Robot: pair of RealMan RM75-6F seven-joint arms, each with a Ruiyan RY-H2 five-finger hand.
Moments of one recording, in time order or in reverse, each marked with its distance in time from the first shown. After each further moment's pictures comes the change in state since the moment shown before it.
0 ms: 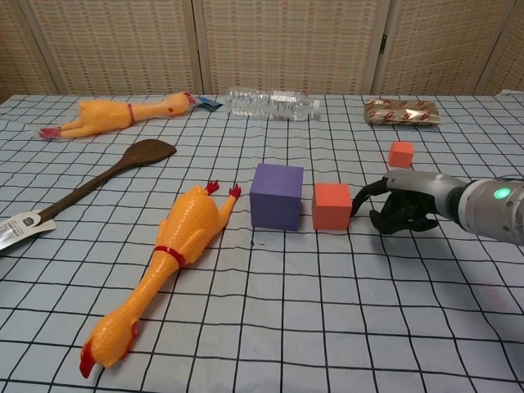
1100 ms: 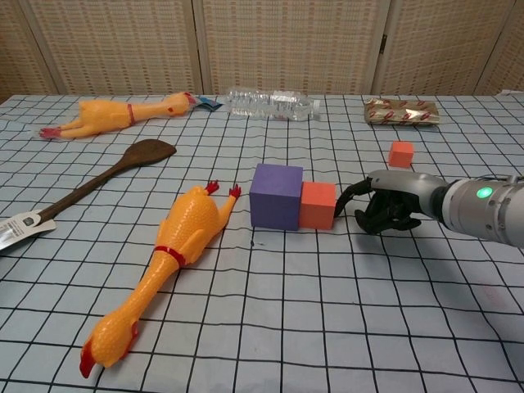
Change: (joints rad) left arm -0.003 0.001 0.002 -0.004 -0.004 -0.009 0.007; right arm 0.042 -0.024 -0.022 0.066 -0.081 -0.049 0.105
